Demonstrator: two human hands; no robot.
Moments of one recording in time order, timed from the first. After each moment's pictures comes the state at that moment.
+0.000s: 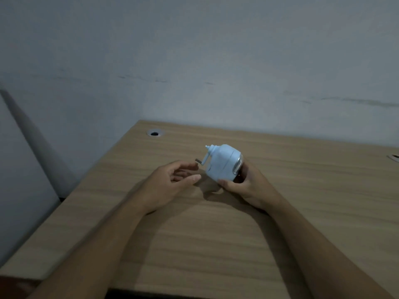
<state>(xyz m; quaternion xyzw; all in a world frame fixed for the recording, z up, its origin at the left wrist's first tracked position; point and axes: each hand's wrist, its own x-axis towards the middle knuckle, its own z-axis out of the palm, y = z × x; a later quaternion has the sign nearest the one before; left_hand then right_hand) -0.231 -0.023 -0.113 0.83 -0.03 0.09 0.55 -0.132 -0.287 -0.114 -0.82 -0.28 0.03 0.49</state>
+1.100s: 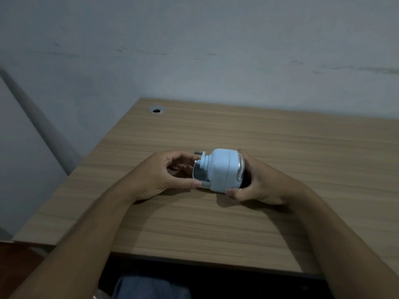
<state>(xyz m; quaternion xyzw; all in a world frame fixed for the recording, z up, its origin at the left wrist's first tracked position) -0.276 -0.020 -0.108 0.85 -0.06 0.02 0.52 -0.176 -0.316 -0.107 -0.85 -0.37 0.14 0.36</state>
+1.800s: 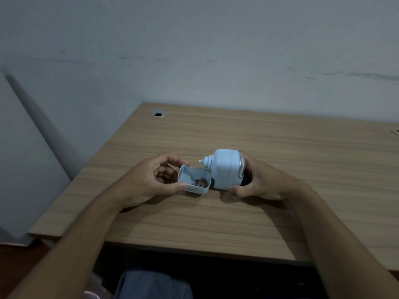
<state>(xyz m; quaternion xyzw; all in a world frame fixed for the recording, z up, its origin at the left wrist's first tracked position) -0.306 0.001 -0.114 0.83 -0.04 0.01 0.56 -0.173 -0.322 -0.110 -0.85 -0.37 0.14 0.35</state>
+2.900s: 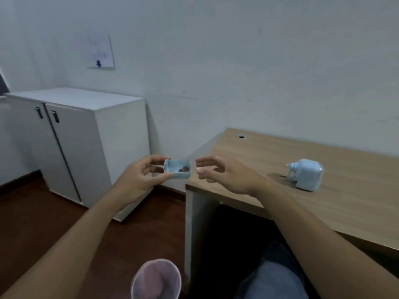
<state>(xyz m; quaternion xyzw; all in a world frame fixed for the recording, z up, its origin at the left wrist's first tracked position) -0.589 0.160 -0.089 0.79 0.10 0.27 0.54 -0.422 -0.082 -0.041 -0.76 -0.47 0.17 0.42</state>
